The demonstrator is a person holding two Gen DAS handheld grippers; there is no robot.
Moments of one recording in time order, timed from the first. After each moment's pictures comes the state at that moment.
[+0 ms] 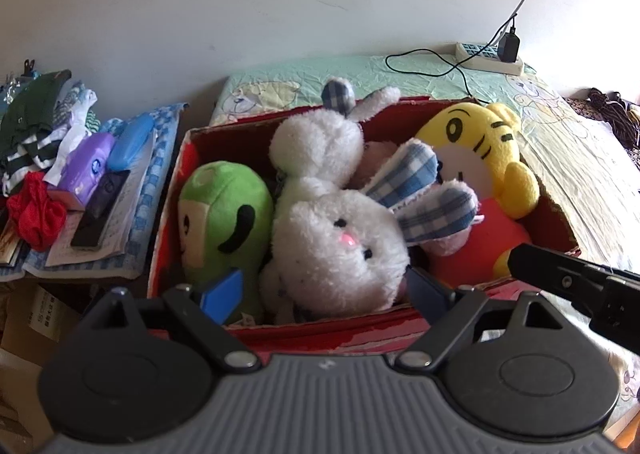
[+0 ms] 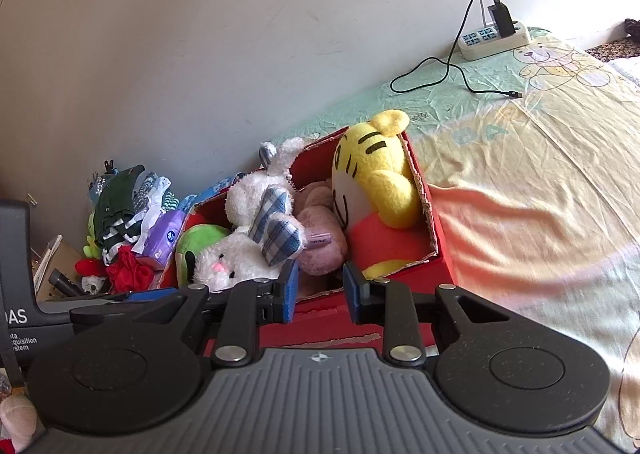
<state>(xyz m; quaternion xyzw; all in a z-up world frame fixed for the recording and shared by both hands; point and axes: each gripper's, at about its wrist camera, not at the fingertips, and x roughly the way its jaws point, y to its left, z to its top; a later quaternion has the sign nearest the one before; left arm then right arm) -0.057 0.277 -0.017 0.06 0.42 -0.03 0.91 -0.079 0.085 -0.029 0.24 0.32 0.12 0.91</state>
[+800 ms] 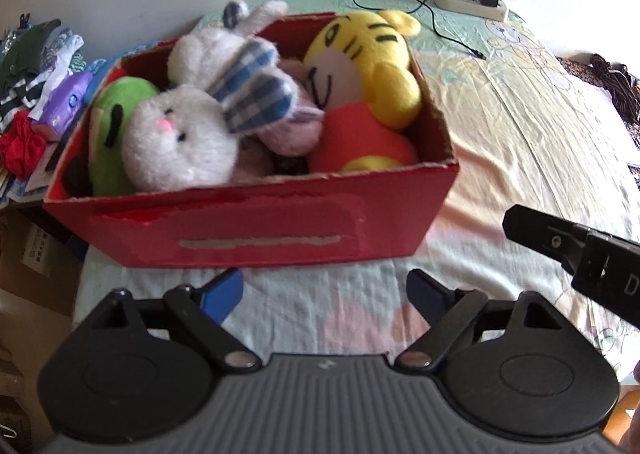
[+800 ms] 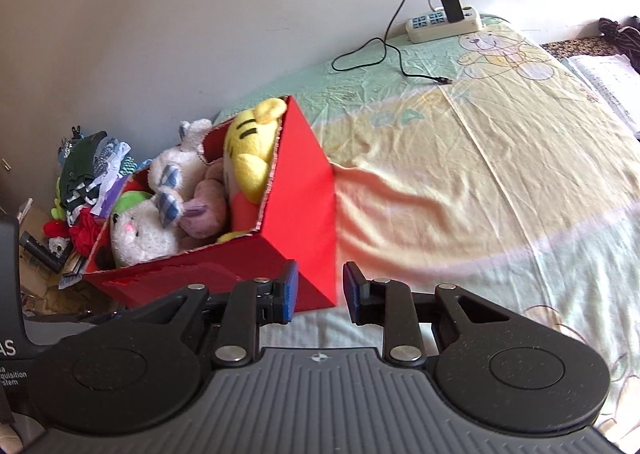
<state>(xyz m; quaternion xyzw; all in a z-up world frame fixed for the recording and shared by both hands) -0.094 0.165 -0.054 0.04 0.50 -0.01 0.86 -0.095 -0.006 -0.042 0.19 0.39 0.09 0.90</state>
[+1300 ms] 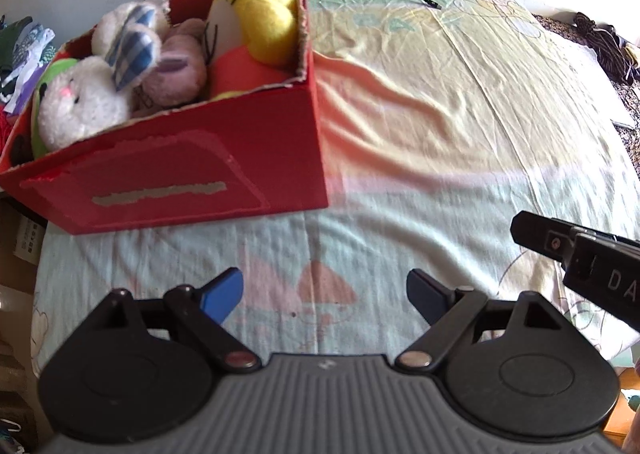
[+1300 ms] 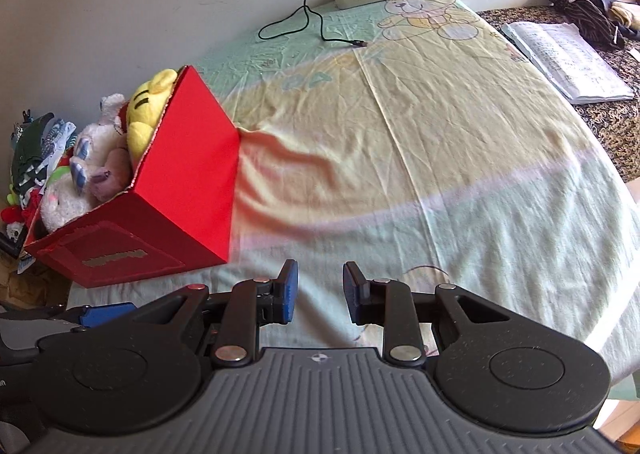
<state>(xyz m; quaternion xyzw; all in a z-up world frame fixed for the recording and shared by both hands) -0.108 0.094 -0.082 0.05 0.53 -0.02 0.84 -0.110 -0.069 -0.068 0.18 0.44 0.04 0.88</state>
